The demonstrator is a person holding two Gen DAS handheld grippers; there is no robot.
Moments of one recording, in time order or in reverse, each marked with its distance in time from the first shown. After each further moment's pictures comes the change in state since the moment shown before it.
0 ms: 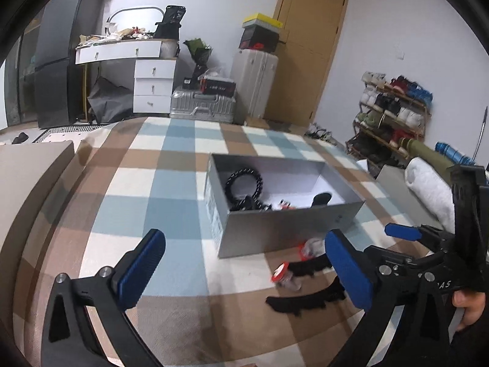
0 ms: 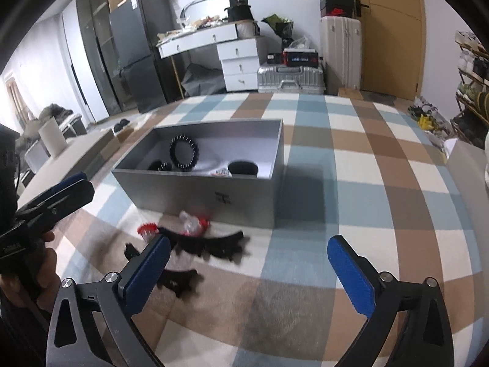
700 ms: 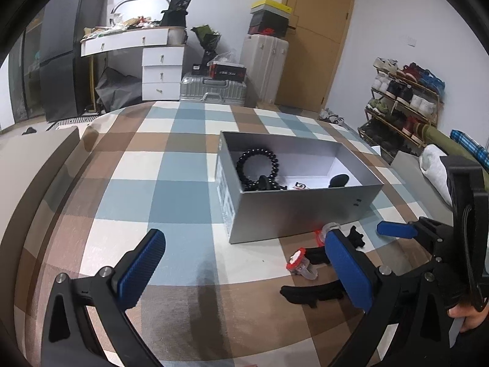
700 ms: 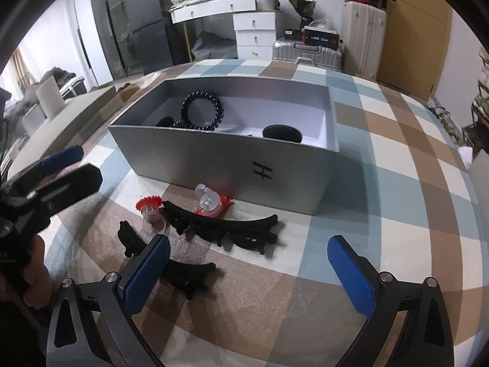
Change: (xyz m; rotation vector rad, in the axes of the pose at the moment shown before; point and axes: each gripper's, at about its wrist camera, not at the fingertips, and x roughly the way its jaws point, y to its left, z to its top) left arm 0.008 0.007 -0.007 -0.008 0.064 0.058; right arm 0.034 0.031 -0.006 -0.105 0.129 -0.010
